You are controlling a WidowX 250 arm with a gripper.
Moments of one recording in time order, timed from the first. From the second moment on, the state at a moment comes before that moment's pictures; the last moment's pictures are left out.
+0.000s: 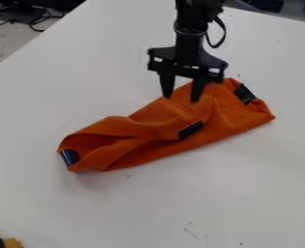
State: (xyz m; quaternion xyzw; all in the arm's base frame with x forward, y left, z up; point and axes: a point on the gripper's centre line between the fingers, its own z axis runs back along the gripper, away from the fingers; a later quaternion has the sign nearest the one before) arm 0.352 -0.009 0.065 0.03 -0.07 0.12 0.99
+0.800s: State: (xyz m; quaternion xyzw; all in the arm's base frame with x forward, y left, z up) arm 0.331 -0.026 0.030 -0.01 -0.03 0.11 0.99
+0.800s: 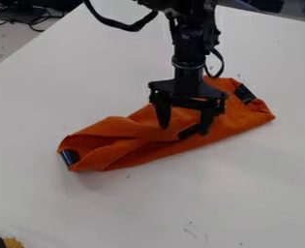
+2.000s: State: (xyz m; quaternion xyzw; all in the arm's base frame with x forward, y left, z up) arm 0.327 -0.056 0.050 0.06 -0.08 0.08 0.99
